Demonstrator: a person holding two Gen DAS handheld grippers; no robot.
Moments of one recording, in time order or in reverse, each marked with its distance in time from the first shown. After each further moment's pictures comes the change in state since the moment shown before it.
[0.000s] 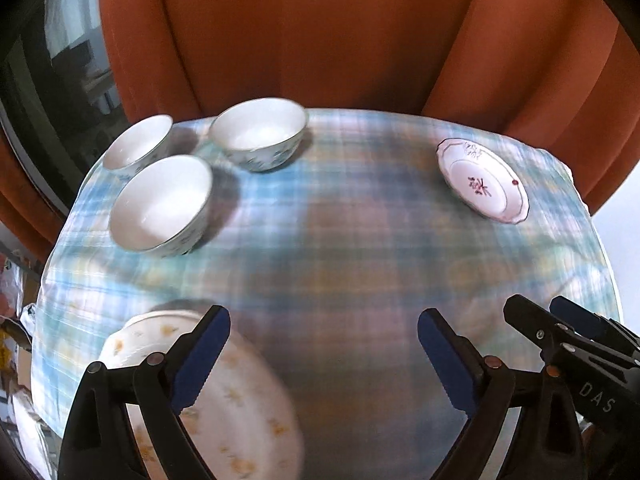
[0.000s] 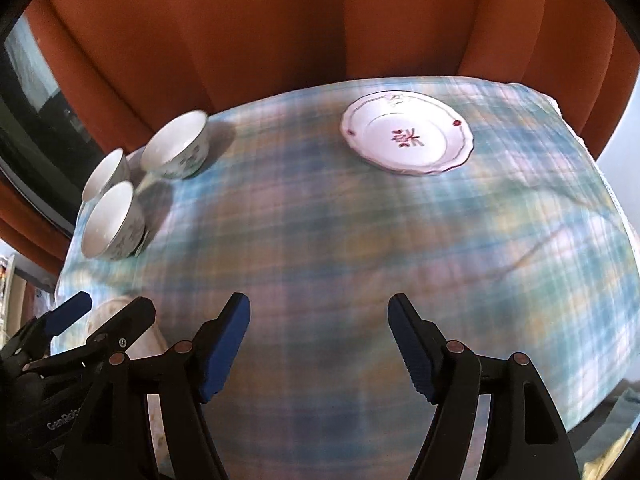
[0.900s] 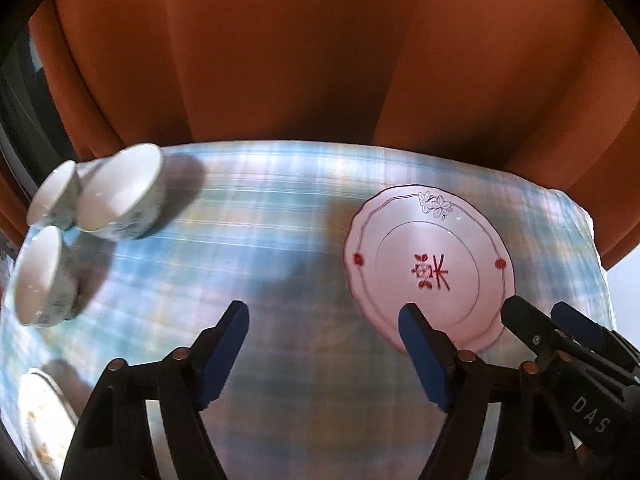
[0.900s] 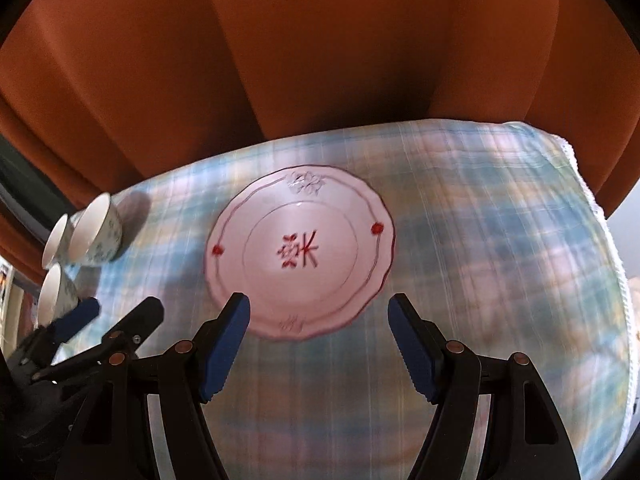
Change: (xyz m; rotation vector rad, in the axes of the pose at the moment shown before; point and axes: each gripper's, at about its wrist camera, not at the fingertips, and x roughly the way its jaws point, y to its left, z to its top) left arm 0.105 -0.139 0.101 -0.084 -0.017 0.040; right arm 0.068 -0.140 0.140 -0.039 -0.044 0.018
